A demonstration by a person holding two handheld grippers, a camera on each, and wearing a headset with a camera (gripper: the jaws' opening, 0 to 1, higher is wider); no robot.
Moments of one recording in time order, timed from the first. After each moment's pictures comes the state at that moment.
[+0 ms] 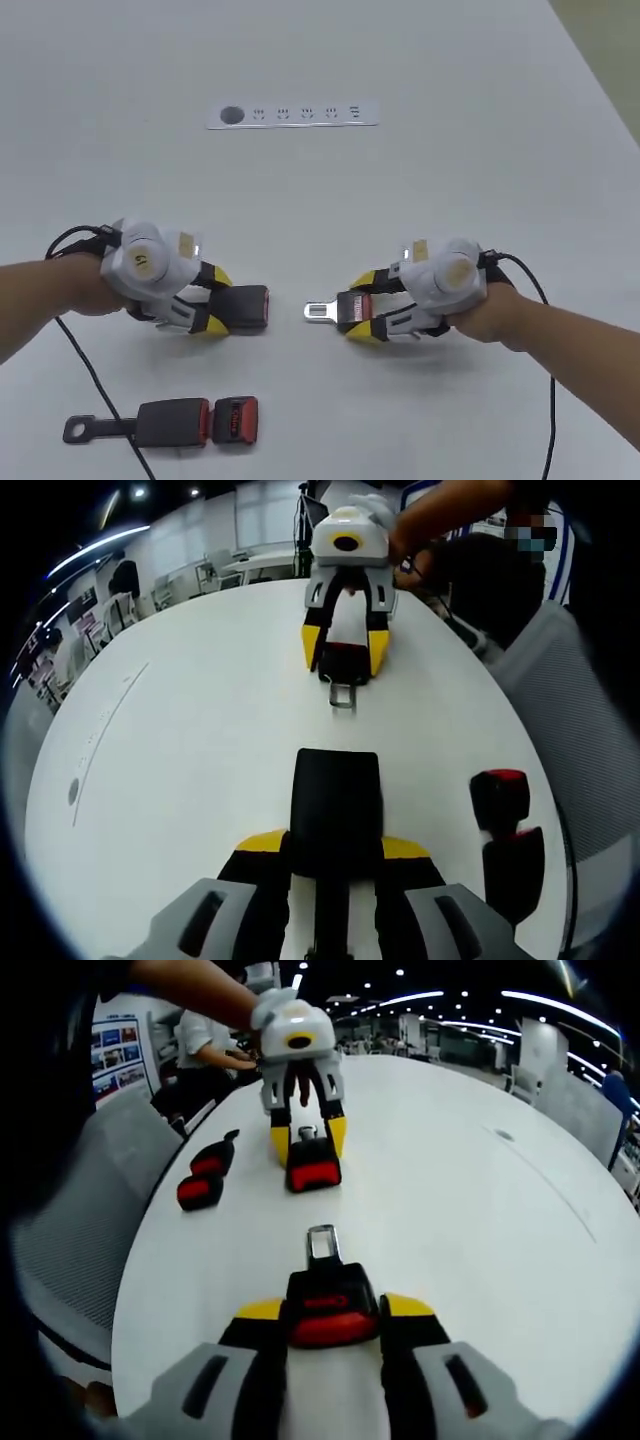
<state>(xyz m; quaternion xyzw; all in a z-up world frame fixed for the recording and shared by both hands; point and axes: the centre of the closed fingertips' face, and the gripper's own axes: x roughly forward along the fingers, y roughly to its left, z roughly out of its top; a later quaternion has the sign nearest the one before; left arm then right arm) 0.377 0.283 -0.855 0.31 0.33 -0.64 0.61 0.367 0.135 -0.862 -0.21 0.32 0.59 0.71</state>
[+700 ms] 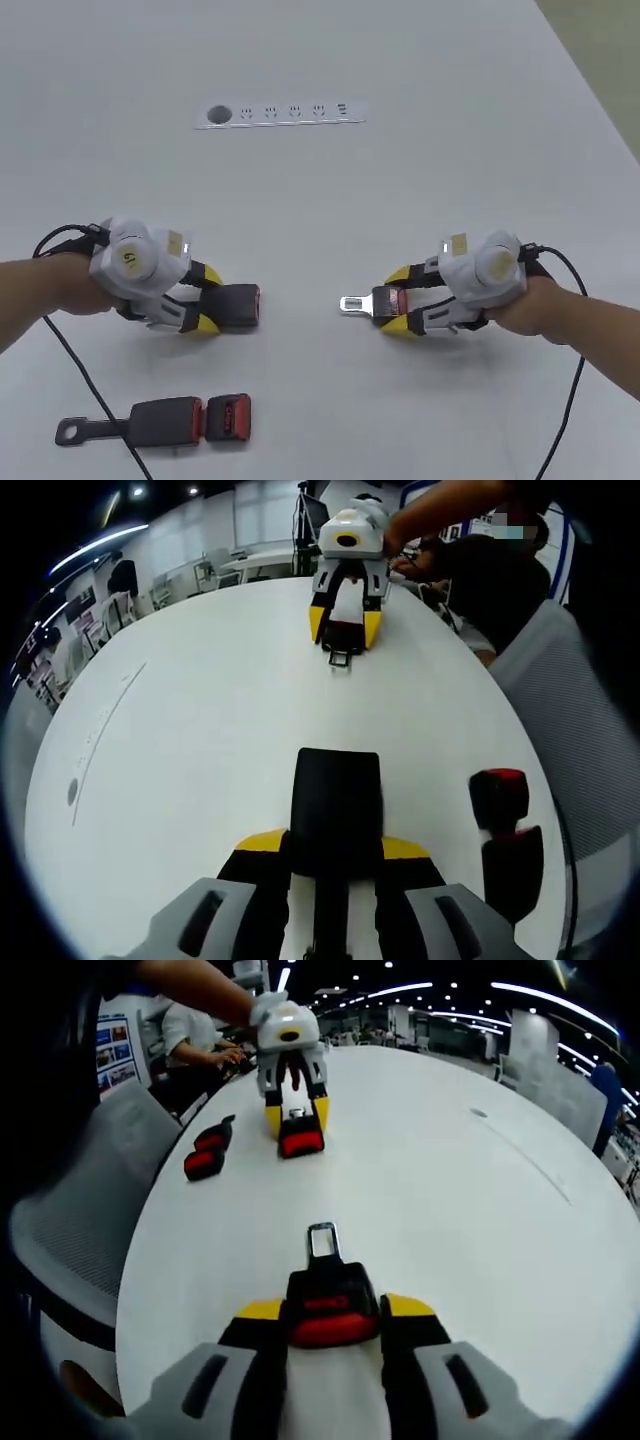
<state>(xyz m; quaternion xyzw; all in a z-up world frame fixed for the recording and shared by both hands) 0.376 0.284 -0.855 0.31 0.34 -0.64 0.61 0.357 0.081 -0.861 -0.22 0.34 0.56 0.72</state>
